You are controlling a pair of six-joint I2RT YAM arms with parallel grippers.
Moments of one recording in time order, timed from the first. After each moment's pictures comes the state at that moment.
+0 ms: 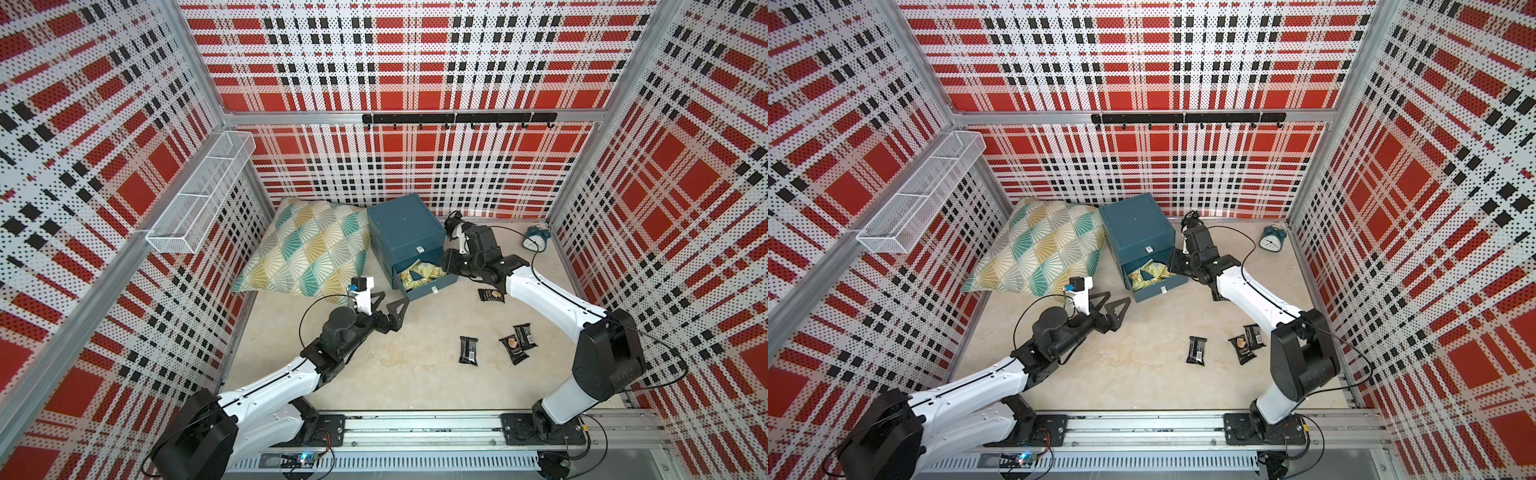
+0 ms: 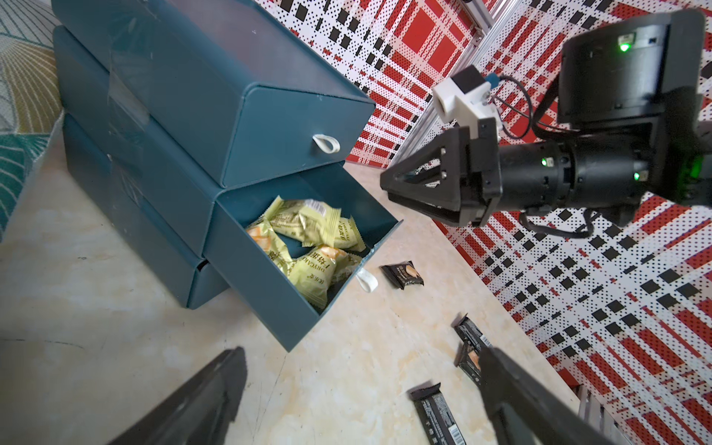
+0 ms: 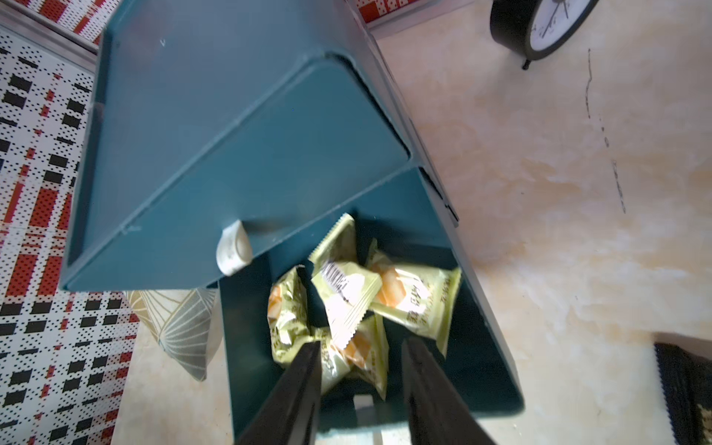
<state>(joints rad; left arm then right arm) -0.66 1.04 0.37 0.55 0.04 -0.53 0.47 1.58 1.23 -0.34 -0.14 0.58</state>
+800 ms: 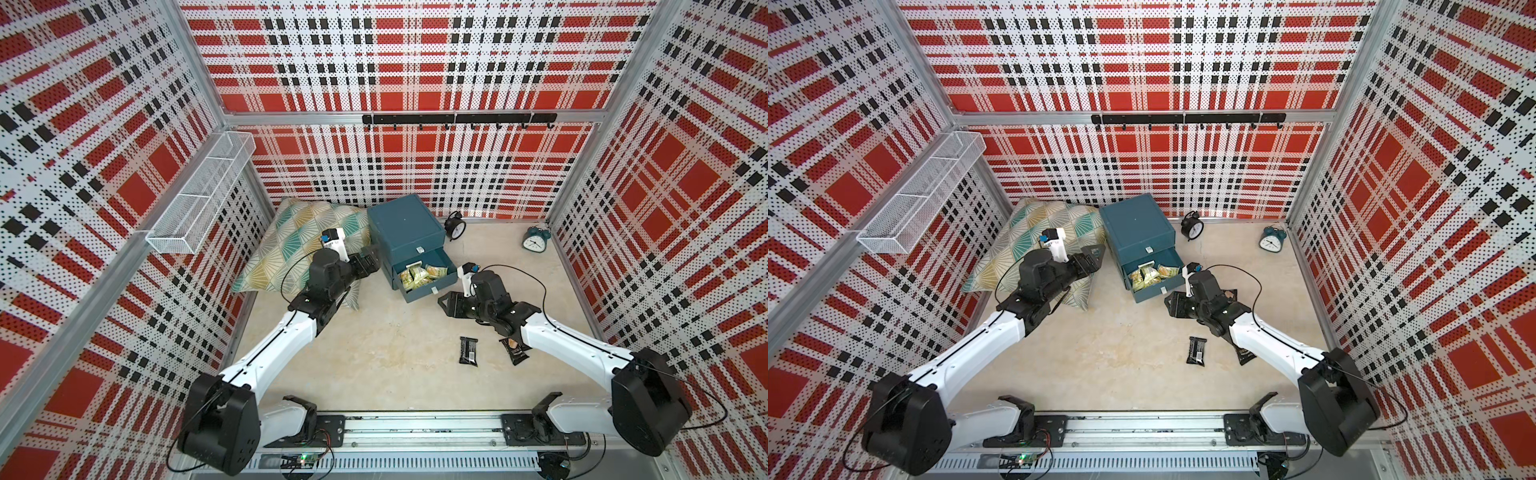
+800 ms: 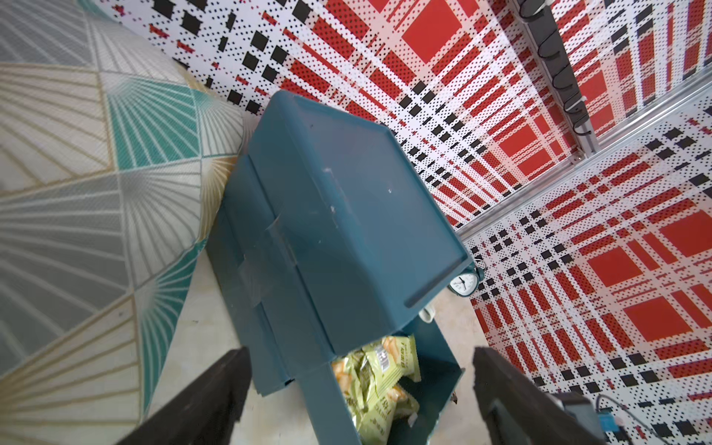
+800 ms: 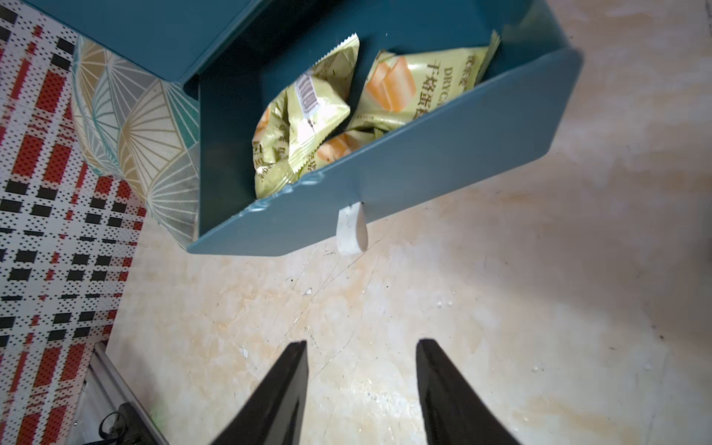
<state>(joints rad) -0.33 1.28 0.87 0.17 0.16 -0.69 0.58 1.33 0.76 -0.12 -0.15 0.59</state>
